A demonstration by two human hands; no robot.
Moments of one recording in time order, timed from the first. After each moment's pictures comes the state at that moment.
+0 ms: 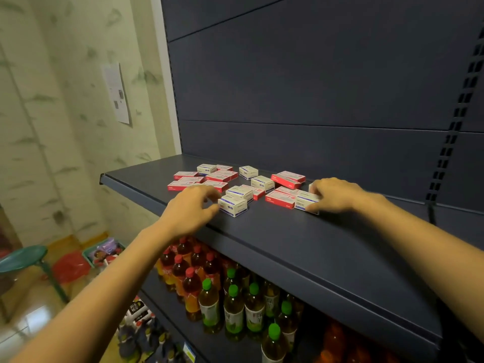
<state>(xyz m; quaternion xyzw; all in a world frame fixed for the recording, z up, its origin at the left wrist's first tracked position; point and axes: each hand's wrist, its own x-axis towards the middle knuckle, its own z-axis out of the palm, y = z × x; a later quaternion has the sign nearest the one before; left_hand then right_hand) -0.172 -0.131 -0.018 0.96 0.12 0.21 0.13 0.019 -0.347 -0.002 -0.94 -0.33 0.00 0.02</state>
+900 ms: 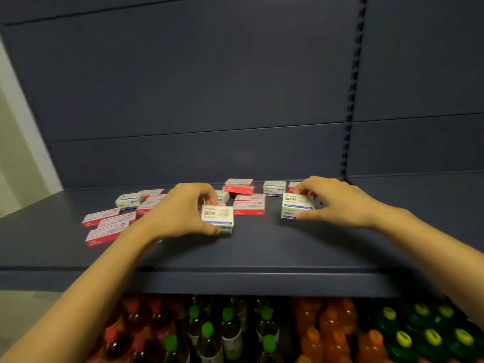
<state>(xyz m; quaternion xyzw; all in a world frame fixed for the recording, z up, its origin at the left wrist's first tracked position) -0.089 -0.073 0.008 0.95 -0.21 0.13 0.18 -0.081 -0.360 -0.001 -0.97 -0.20 -0.11 0.13</state>
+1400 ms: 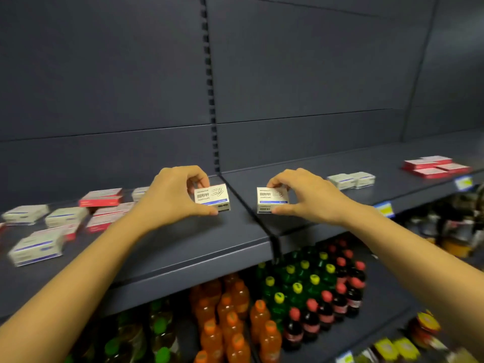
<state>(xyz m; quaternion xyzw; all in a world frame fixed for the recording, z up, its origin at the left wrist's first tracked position) -0.088 -0.270 0.011 0.87 -0.38 0.15 0.27 -0.187 -0.512 -0.003 -0.98 -0.05 -0.18 0.11</state>
